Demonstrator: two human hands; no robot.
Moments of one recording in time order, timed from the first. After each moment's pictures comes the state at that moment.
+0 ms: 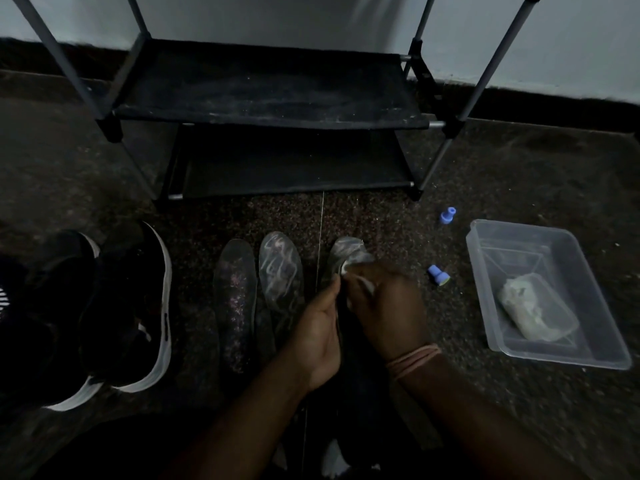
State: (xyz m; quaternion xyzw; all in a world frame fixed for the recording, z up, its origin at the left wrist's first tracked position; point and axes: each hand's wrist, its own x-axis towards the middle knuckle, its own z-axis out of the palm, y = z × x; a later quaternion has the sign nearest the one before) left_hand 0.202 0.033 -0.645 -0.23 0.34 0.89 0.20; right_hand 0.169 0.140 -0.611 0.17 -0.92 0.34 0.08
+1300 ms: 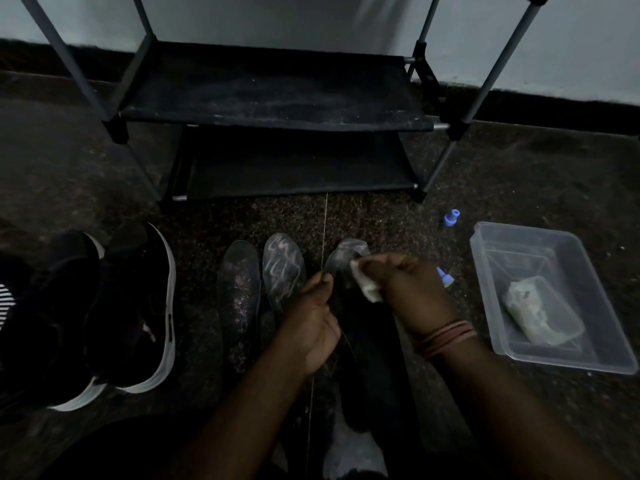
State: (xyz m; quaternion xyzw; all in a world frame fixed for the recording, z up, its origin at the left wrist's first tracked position) left_hand 0.188 0.016 -0.649 -0.25 0.31 0.91 0.12; right_hand 0.153 0.143 -0.585 -0.09 -0.75 0.64 -0.13
